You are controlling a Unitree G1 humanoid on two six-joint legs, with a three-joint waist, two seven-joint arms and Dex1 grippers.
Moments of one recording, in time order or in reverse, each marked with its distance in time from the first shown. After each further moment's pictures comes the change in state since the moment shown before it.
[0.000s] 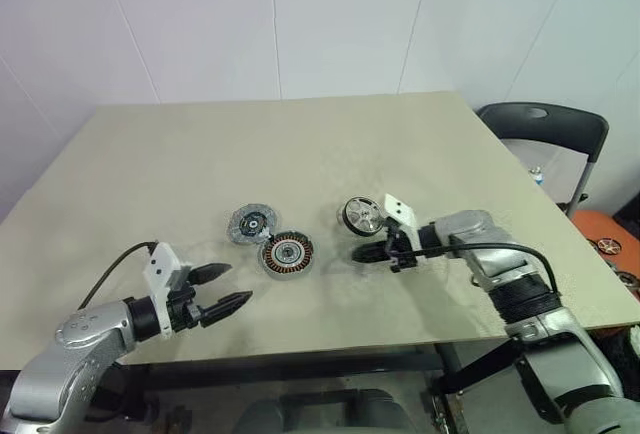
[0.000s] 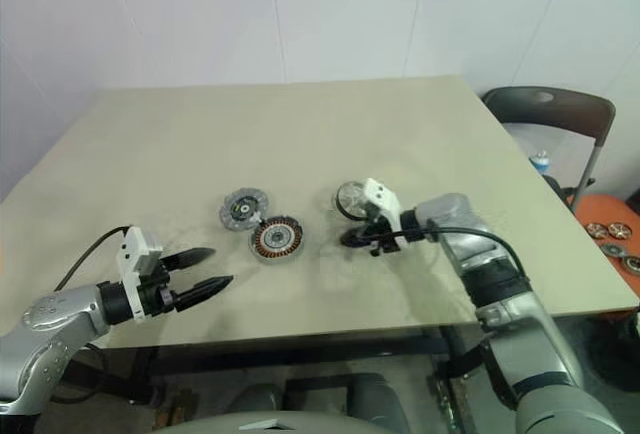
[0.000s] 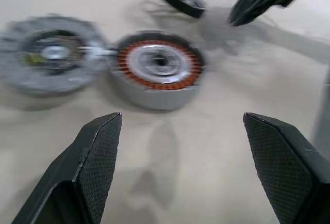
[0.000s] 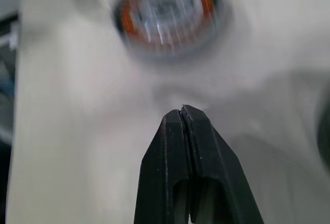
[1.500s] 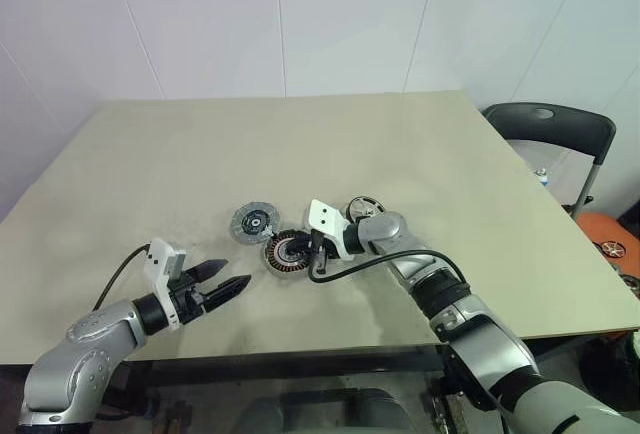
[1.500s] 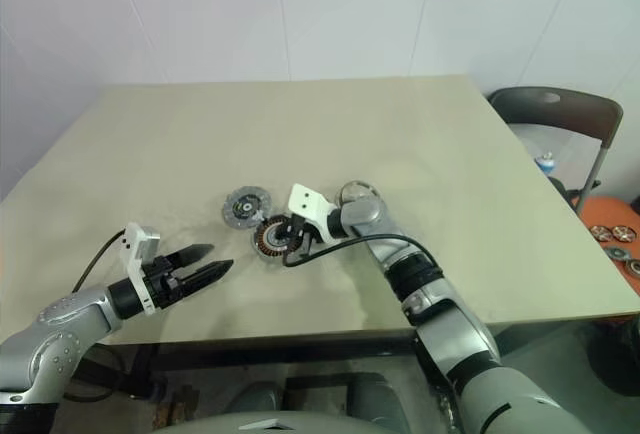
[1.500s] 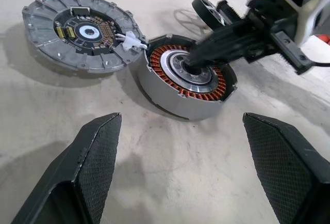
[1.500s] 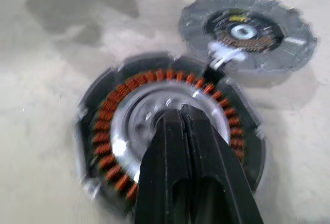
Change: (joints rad) left arm -0.053 -0.101 0.017 0.038 -0.111 0.169 0.101; right arm -0.111 0.249 0.139 0.312 -0.229 -0.459 -0.149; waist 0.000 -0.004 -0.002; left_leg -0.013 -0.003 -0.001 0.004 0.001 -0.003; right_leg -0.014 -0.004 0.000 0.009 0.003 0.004
